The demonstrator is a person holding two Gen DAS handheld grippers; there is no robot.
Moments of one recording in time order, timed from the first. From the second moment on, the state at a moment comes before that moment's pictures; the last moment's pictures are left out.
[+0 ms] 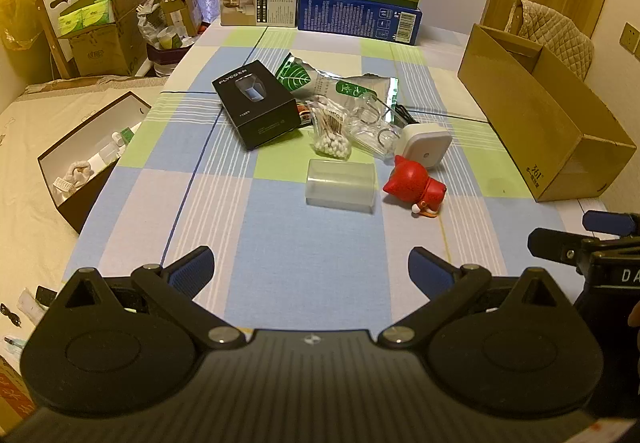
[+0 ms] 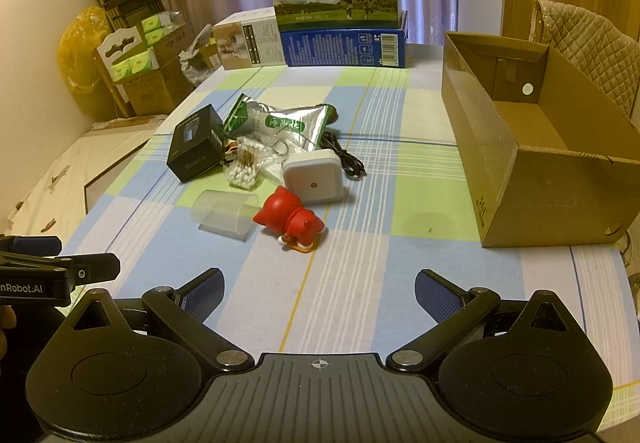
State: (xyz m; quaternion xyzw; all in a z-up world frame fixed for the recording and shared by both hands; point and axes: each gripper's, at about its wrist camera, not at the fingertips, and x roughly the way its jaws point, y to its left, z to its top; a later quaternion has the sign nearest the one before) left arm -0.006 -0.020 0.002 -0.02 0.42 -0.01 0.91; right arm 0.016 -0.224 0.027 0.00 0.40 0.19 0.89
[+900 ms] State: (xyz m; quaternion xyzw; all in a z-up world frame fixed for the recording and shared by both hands) left arm -0.002 -0.005 0.000 -0.03 0.42 -0.01 0.91; right arm 0.015 -0.222 0.025 0.00 0.41 0.19 0.89
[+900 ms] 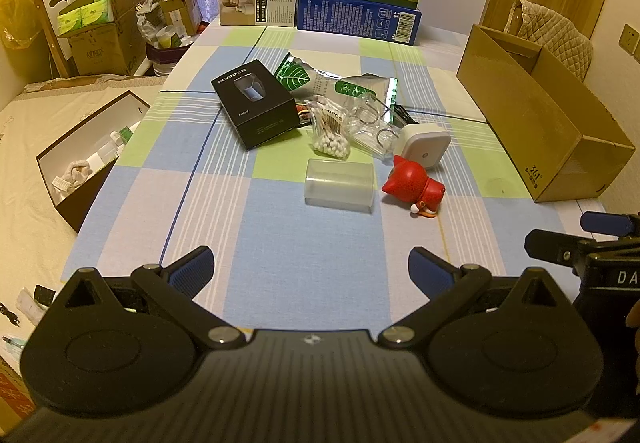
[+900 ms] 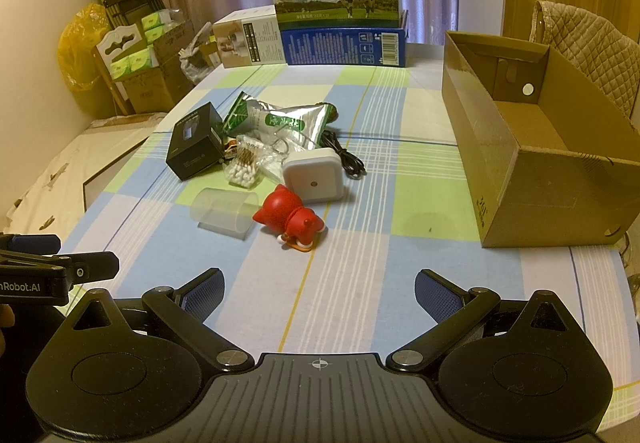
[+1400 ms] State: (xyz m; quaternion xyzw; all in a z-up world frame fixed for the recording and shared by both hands) left arm -0.001 -0.005 -0.001 -0.03 0.42 -0.01 0.91; right arm 0.016 -0.222 0.025 0.00 0.41 0.19 0.89
